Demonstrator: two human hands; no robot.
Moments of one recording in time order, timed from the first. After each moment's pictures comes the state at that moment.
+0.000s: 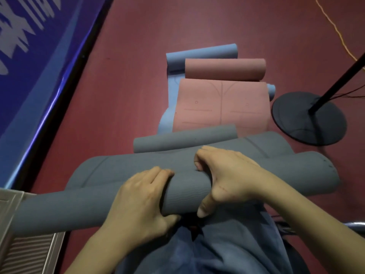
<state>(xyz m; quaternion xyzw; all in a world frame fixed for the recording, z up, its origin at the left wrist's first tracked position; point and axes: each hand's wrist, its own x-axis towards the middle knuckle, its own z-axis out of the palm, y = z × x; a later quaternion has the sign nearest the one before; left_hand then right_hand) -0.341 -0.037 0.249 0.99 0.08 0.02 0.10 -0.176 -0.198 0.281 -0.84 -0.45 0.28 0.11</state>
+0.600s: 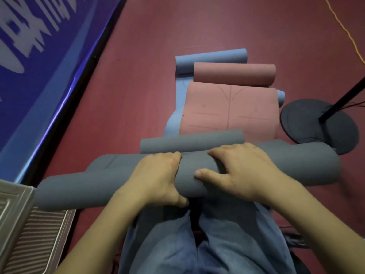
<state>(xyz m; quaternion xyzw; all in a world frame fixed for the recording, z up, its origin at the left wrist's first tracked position) -0.277 -0.012 0.256 0.98 0.10 -0.16 0.05 -0.166 -0.192 0.276 -0.88 -0.44 0.15 0.05</state>
